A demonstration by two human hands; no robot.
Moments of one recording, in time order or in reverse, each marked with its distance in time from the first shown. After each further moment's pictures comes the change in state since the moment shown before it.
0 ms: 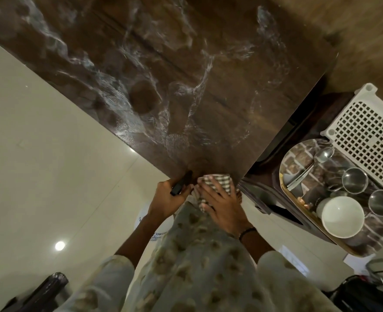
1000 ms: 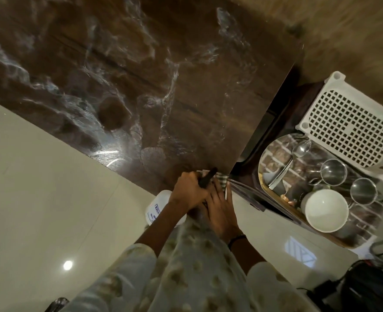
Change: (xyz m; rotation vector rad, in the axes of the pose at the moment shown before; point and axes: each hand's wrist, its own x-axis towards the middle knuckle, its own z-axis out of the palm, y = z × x) left_hand 0.047 0.082 0.073 0.331 -0.264 -0.013; right_hand -0.001 0.011 0.002 0.147 0.073 0.346
